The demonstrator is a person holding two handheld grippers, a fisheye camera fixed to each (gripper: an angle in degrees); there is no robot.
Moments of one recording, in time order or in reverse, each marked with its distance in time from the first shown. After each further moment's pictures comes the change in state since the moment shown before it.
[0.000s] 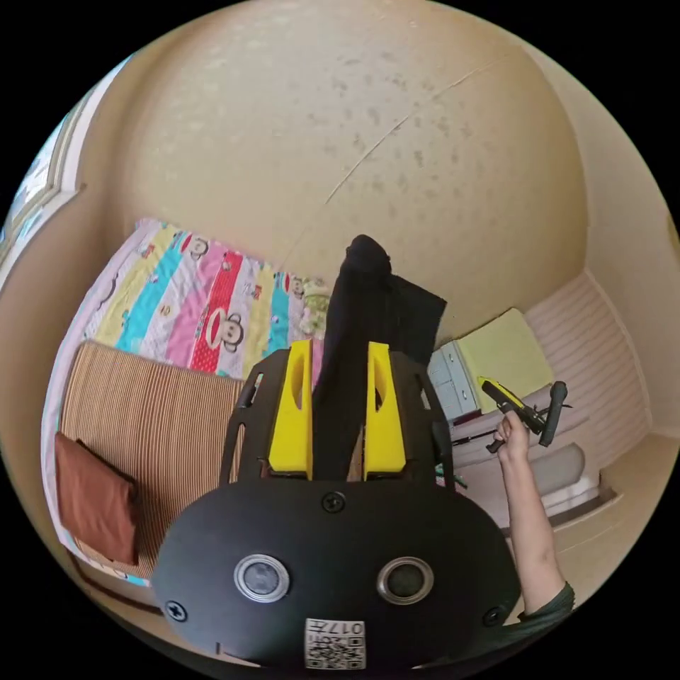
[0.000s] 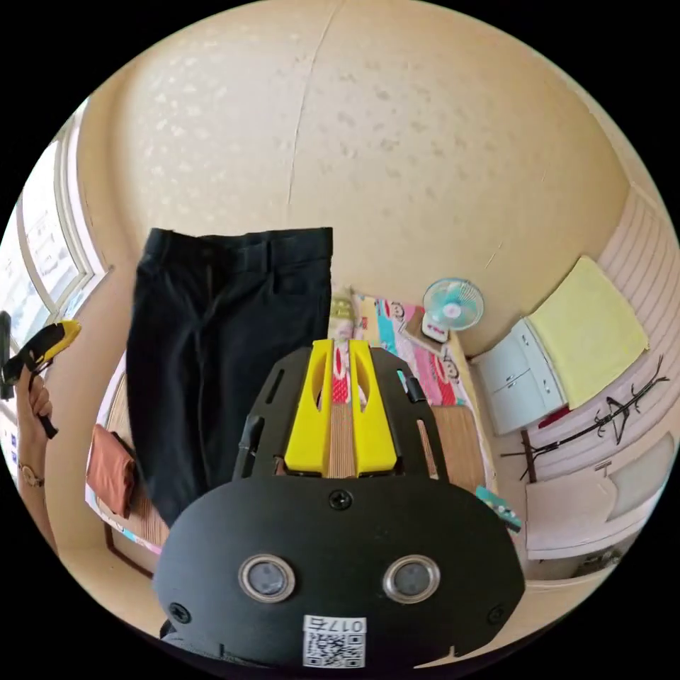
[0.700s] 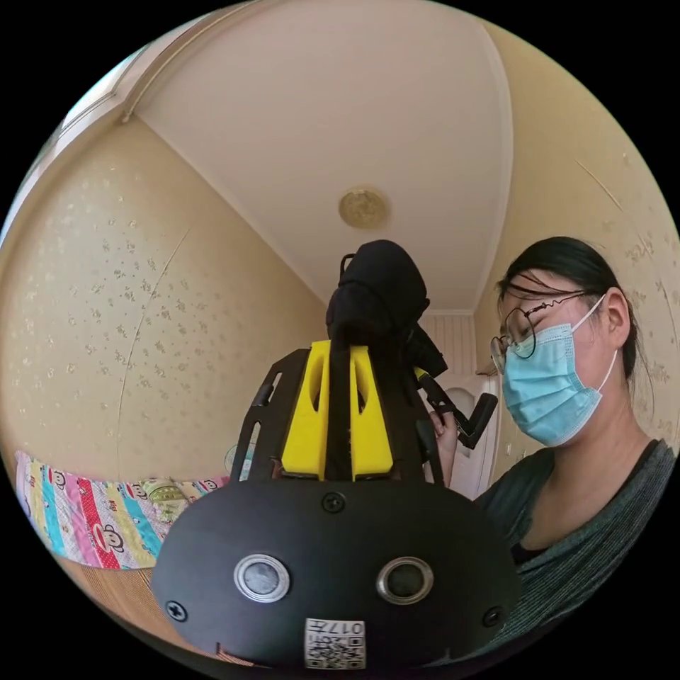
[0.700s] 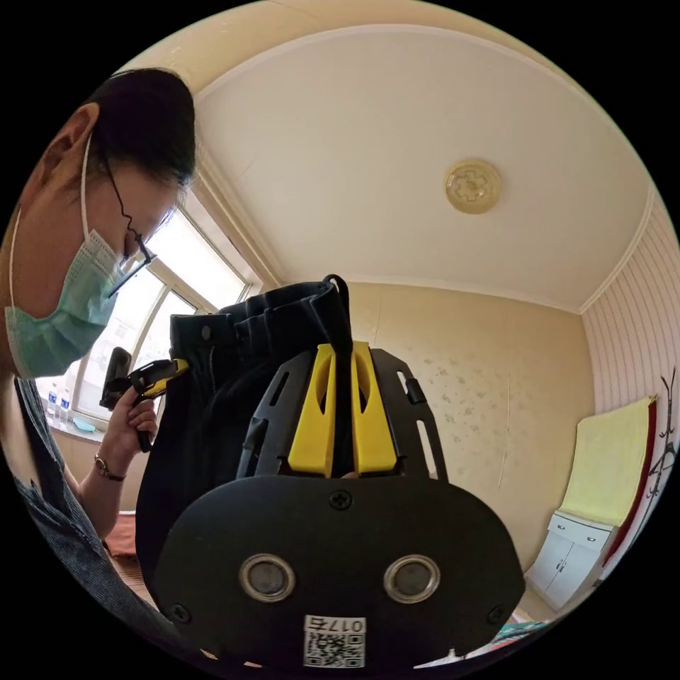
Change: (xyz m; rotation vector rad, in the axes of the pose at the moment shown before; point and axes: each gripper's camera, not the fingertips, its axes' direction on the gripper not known) left arm 0.258 0.497 -0.351 0.657 0.719 0.702; right arm -0.040 0.511 -0.553 1.273 -0.247 -0.100
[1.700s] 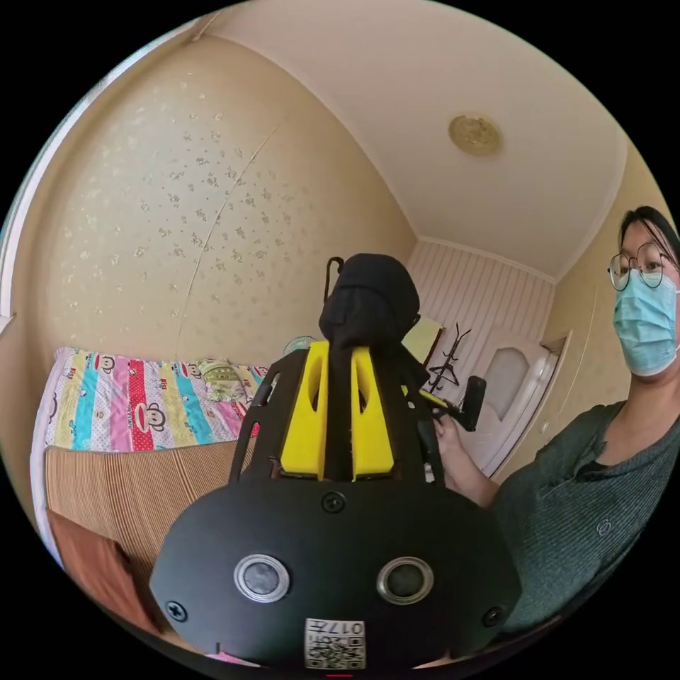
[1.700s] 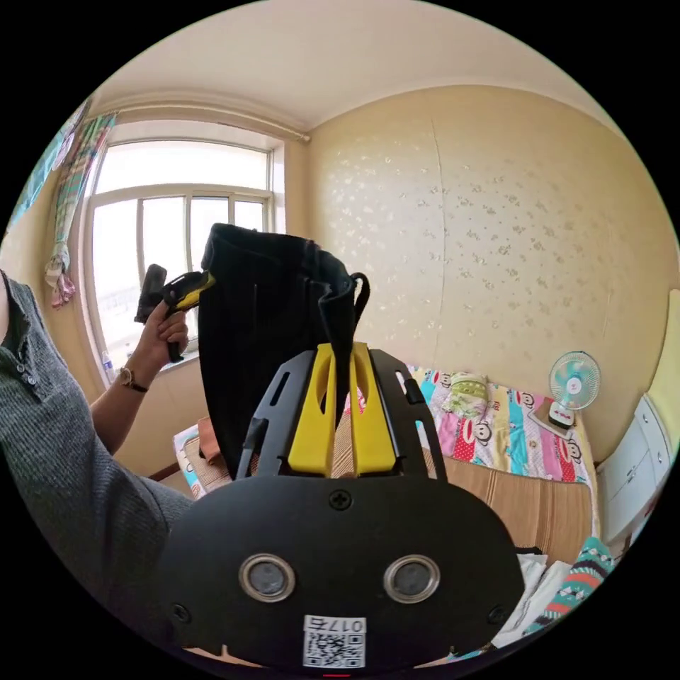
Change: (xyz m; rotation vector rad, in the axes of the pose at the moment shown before) left arm -0.063 0.192 0.023 -0.359 -0.261 -0.238; right arm -0.070 0.281 0.088 -0.653 -0.416 0.250
